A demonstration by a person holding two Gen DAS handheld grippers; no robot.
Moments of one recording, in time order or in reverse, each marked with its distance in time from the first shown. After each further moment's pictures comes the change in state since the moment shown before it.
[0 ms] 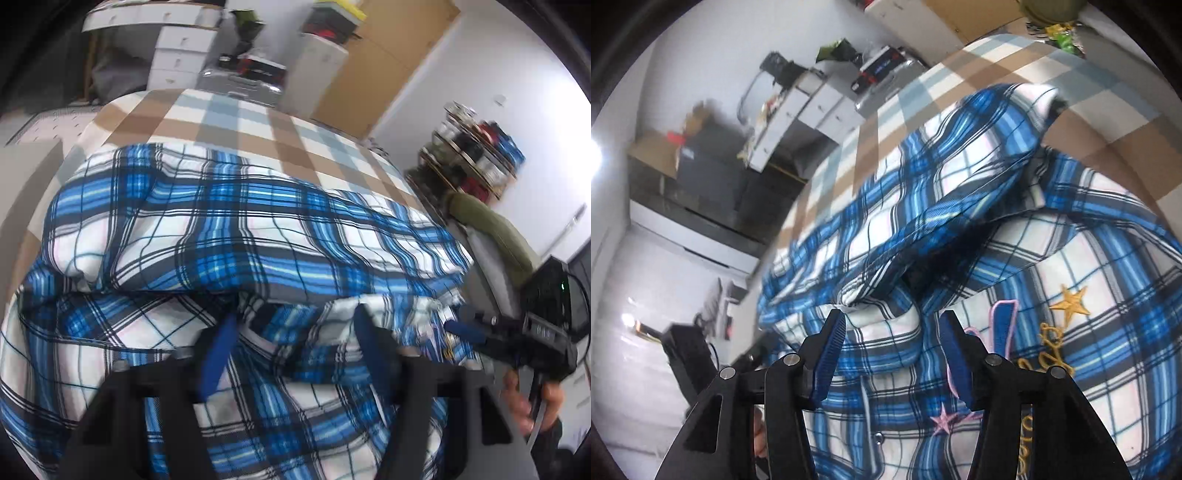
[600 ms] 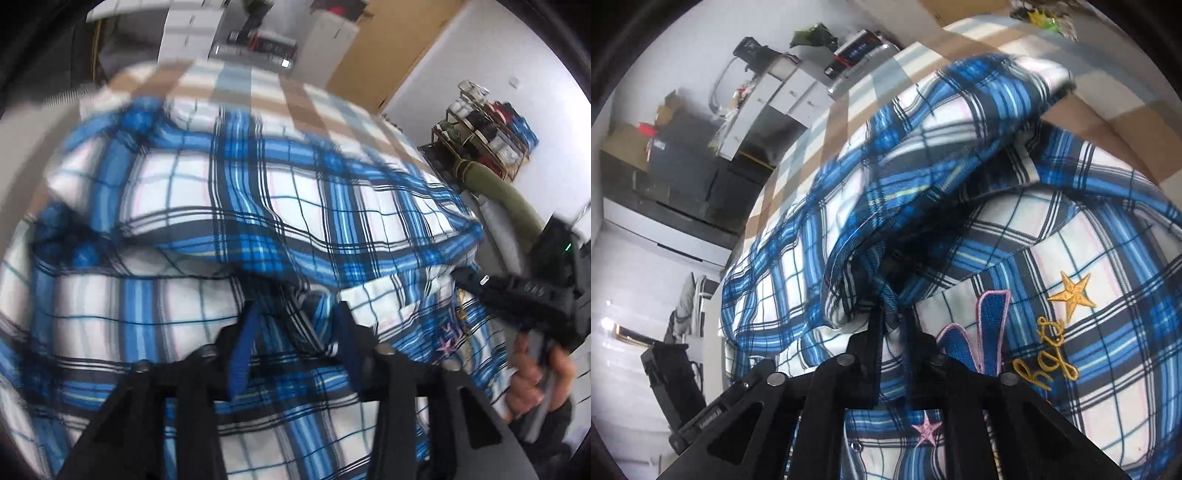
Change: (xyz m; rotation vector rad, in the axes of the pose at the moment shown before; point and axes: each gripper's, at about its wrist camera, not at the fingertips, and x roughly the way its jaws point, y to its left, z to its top) left arm -0.015 -0.002 -0.033 0.048 0.078 0.053; right arm 0.005 0.001 0.008 -0.013 -0.021 -0.133
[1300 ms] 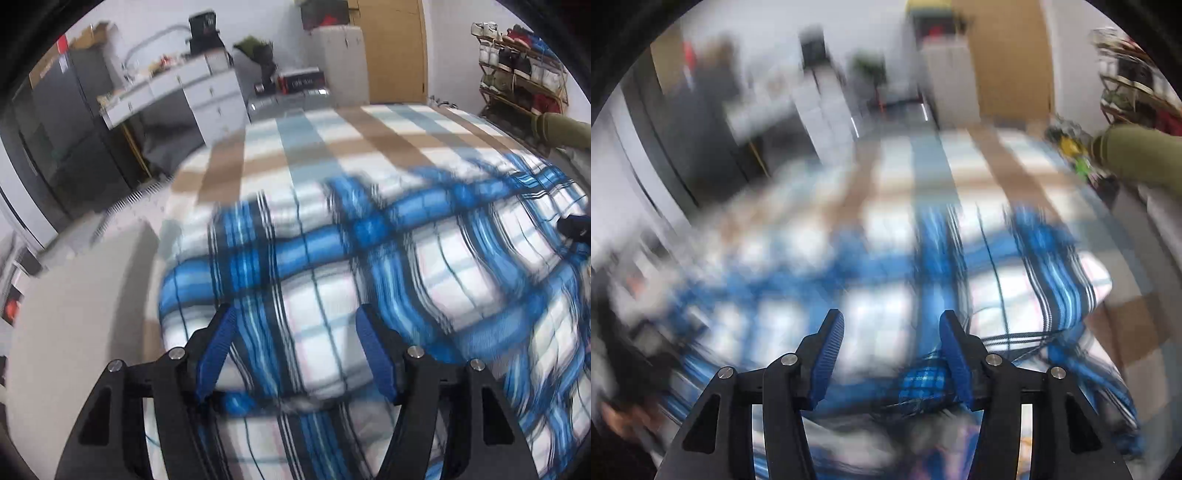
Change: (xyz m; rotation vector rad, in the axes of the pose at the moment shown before) left arm 0.042 0.042 0.045 0.276 -0.087 0.433; right arm 0.041 0.051 0.018 -0.398 -0.087 -0.352
